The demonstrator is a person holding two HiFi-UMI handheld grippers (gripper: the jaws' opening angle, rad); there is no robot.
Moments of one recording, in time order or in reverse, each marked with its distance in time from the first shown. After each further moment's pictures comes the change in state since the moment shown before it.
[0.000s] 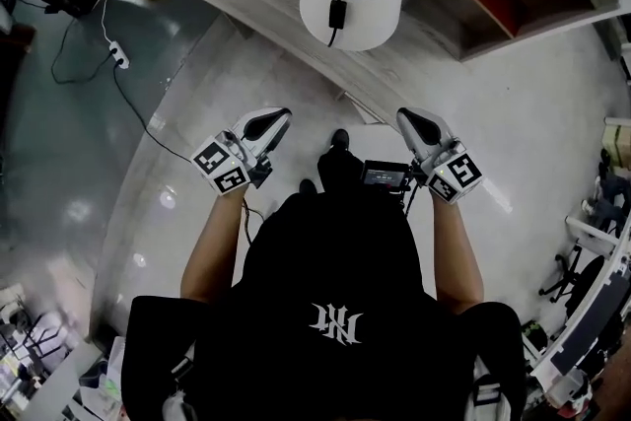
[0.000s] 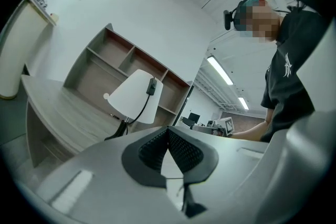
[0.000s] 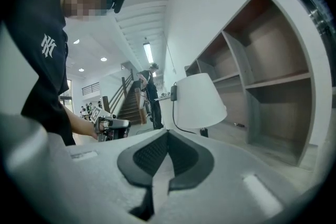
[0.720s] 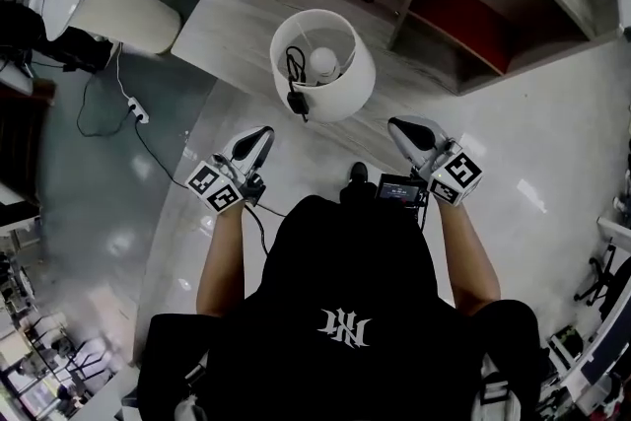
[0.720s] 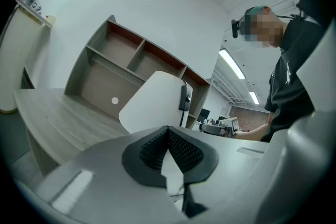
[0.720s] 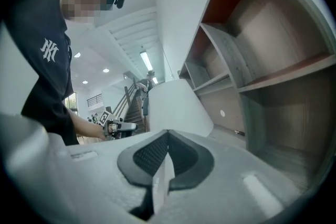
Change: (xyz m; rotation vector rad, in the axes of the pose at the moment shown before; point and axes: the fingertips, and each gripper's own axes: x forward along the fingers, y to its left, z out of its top) left arm 0.078 0.087 0.056 0.015 0.069 0.093; right arm 0.044 -0.104 0.037 0.072 -0.064 0.087
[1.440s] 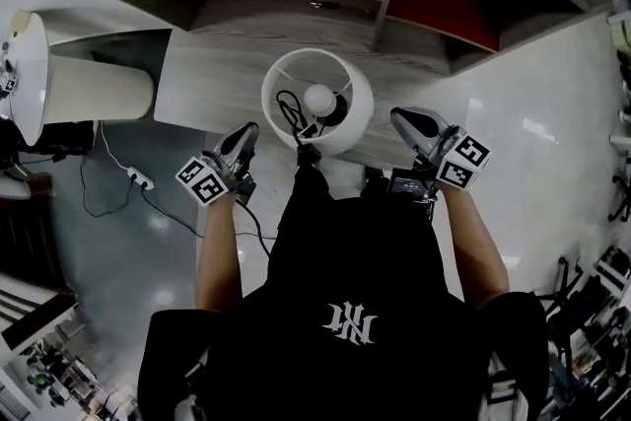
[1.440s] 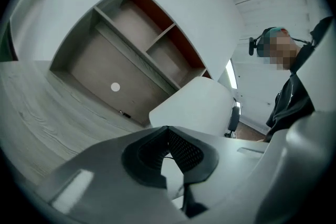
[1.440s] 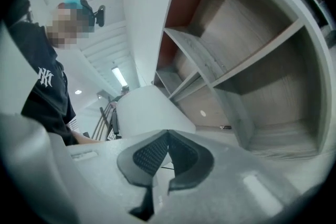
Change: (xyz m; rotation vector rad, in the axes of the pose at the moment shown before) left arm 0.057 0.126 0.030 -0.180 0.161 -0.194; right arm 0.028 -0.050 0.008 0.267 -0.133 -0.225
